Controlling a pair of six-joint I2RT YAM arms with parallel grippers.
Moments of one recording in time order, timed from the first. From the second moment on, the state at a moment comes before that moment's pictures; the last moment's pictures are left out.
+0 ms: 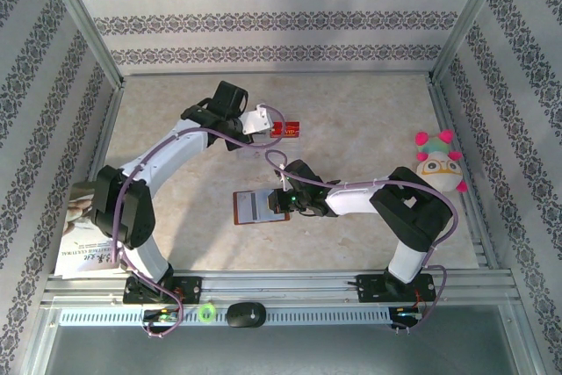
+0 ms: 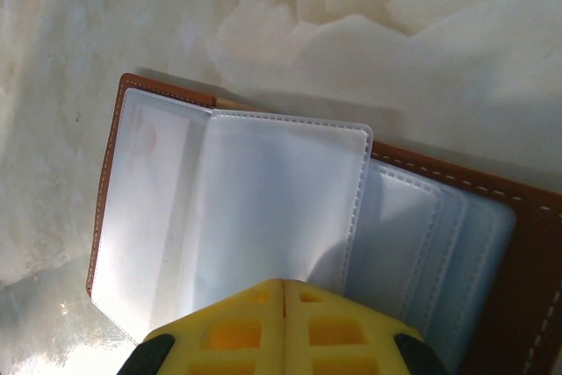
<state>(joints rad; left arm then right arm) -0.42 1.72 1.44 -0.66 0.03 0.86 0.79 1.75 0.74 0.16 -0.31 0.68</state>
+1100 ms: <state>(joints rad) -0.40 1.86 1.53 -0.55 0.09 1.01 0.76 1.67 0.57 0.39 -0.34 0.71</state>
